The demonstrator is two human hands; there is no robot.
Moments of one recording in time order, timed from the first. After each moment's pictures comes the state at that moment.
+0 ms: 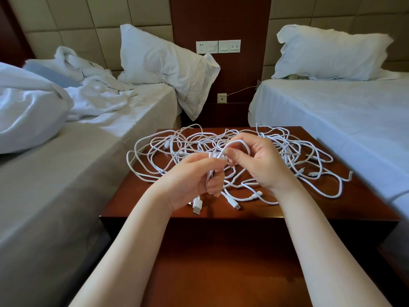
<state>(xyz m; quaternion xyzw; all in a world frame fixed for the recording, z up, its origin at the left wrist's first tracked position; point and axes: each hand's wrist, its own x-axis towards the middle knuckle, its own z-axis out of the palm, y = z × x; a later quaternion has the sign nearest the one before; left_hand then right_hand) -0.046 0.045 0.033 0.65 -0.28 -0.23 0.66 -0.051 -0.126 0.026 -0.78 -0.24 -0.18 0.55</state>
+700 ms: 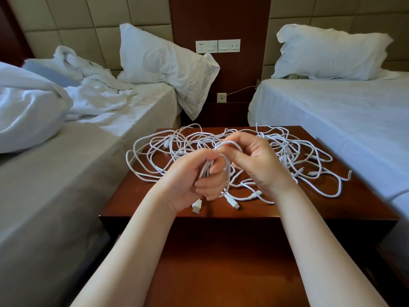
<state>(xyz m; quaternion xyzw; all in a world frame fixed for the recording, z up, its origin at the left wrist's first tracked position) -0.045 0.041 0.030 0.51 -0.32 -0.31 0.73 -0.054 -0.120 0.027 -0.73 -0.27 -0.15 0.61</state>
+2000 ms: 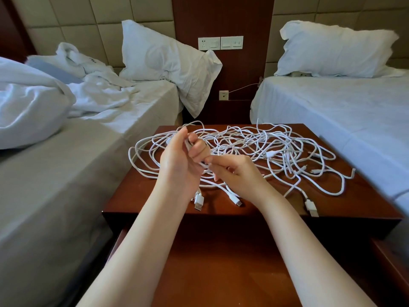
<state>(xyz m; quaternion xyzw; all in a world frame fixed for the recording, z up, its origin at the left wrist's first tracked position) -0.036 0.031 0.036 0.37 -0.10 -0.09 0.92 -0.039 -0.105 -0.012 -0.83 -0.23 -0.16 0.48</state>
